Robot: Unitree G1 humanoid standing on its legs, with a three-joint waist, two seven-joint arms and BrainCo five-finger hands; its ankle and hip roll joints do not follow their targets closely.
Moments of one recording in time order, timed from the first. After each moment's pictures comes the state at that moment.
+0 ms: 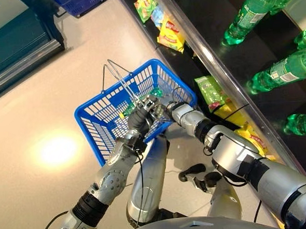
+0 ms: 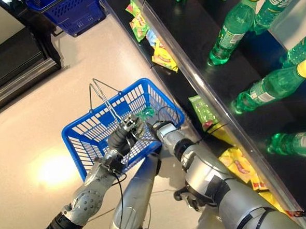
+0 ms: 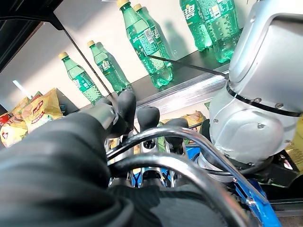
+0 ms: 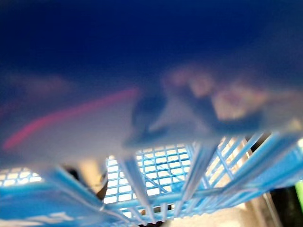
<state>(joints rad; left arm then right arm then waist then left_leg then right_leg) -0.16 0.42 -0.51 -0.20 -1.17 -0.14 0.06 -1.02 -0.01 0.73 1.26 -0.81 0.03 -0.04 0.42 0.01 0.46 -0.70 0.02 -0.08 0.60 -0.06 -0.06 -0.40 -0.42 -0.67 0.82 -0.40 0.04</state>
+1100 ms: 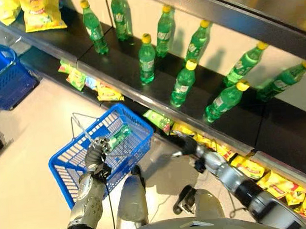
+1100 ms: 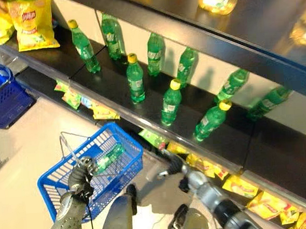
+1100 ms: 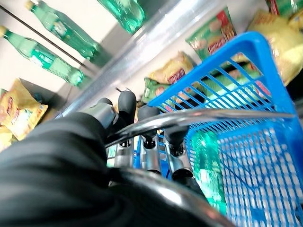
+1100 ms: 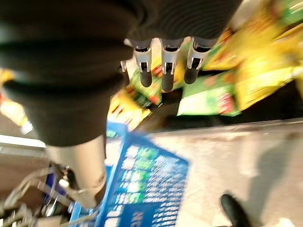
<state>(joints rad) 0.15 0.27 -0.02 0.28 -0.87 -0.14 0.11 -0.14 -0.36 0.48 0.51 -0.17 -0.14 0.09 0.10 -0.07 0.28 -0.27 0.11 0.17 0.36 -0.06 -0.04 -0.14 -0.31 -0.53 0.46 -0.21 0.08</state>
